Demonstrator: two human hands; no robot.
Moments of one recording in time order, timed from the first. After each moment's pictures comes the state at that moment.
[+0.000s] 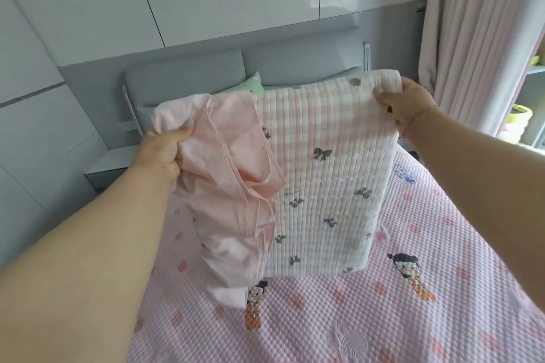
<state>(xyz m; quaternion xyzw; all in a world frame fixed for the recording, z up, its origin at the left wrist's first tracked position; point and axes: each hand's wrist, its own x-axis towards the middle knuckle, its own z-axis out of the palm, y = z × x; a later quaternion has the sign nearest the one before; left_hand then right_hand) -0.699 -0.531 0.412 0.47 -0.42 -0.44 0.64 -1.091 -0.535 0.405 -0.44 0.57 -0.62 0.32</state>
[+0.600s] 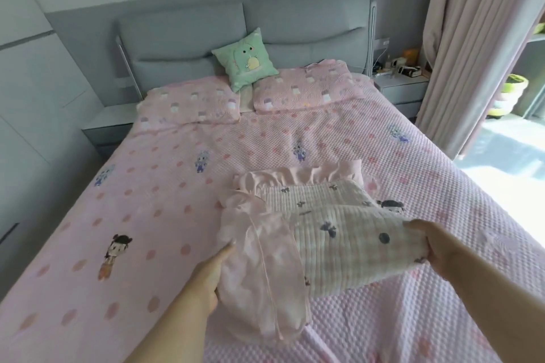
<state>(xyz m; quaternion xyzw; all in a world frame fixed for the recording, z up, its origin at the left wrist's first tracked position) -0.681 -0.322 0.152 0.64 -0.23 -0.62 0.39 -1.091 -0.322 0.154 -0.24 0.71 -0.41 0.52</state>
